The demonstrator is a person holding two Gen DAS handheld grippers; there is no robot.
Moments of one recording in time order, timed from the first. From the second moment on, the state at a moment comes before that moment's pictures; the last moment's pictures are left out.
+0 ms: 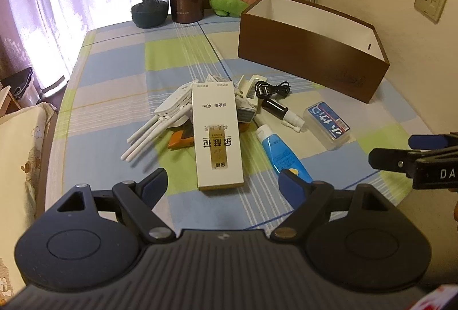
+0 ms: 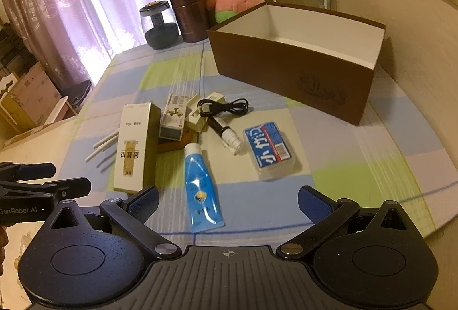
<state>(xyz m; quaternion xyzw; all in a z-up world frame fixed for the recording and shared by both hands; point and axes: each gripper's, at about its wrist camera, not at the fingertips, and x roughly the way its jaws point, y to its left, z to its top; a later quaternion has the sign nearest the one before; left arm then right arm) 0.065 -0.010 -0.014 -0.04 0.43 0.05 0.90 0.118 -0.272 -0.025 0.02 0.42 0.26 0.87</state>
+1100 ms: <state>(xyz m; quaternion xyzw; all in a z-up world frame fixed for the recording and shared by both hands) 0.171 -0.007 -0.086 -0.04 0.46 0.11 0.88 0.248 -0.261 -0.097 -0.04 0.45 0.32 0.83</state>
